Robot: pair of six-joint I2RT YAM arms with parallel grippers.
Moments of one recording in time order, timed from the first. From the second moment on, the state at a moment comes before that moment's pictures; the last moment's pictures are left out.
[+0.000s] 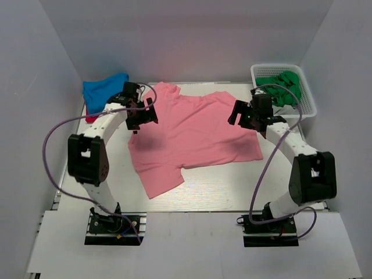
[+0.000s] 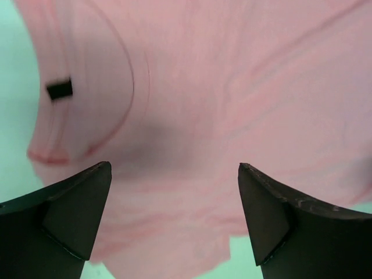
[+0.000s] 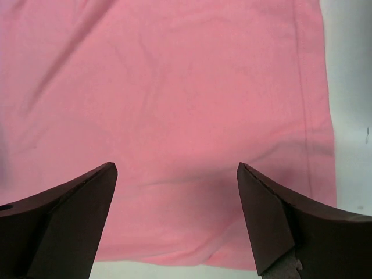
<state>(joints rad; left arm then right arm) -0.20 1.86 1.51 -0.69 0.08 -0.44 0.21 1.58 1.10 -0.25 -0.09 0.34</state>
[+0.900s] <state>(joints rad) -0.52 1.42 0.76 -0.99 0.27 -0.79 0.07 1.41 1.00 -0.30 -0.19 0.47</state>
